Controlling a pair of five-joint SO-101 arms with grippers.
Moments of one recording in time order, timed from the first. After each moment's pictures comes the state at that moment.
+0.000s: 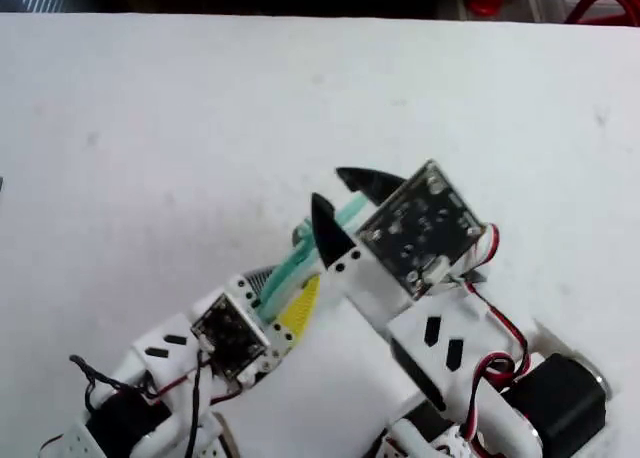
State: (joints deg) left arm 41.7 -104.7 77.4 55.4 -5.8; right arm -37.2 -52.3 0.9 81.1 16.7
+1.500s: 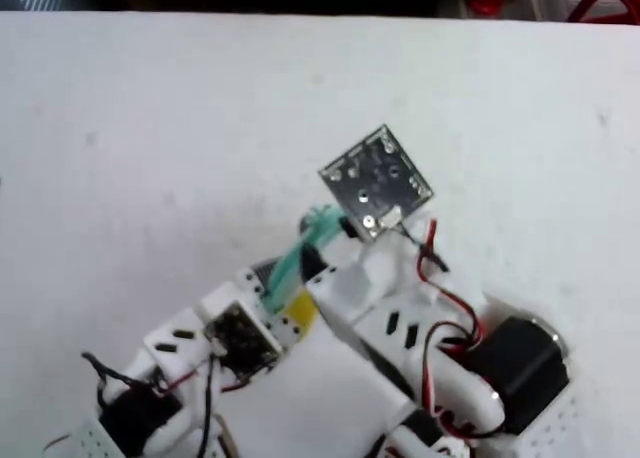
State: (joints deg) left arm 40.5 -104.7 82.8 46.7 -10.9; right arm -42.7 -45.7 -0.9 97.3 1.5
